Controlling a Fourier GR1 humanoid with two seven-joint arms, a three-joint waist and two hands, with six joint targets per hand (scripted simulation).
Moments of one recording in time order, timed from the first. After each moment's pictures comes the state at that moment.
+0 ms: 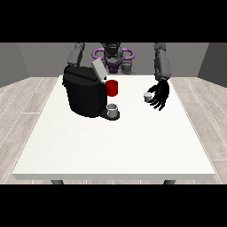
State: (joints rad) left arm -0.64 0.51 0.01 -0.67 -0.59 -0.05 -0.24; right arm -0.25 -0.02 -0.06 -1.37 -0.01 -0.05 -0.19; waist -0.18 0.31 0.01
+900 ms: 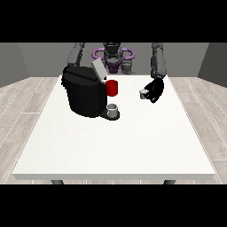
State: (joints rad) left arm -0.65 0.41 -0.01 -0.63 -0.64 -0.03 -0.34; right arm -0.23 -0.04 -0.10 -1.25 -0.04 -0.05 -0.25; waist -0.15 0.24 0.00
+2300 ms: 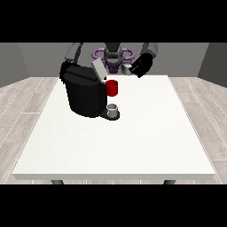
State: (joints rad) left arm -0.79 0.24 0.03 -0.79 -0.58 -0.24 -0.11; right arm -0.20 -0.09 -0.12 -1.09 -0.06 -0.01 -0.27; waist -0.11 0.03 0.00
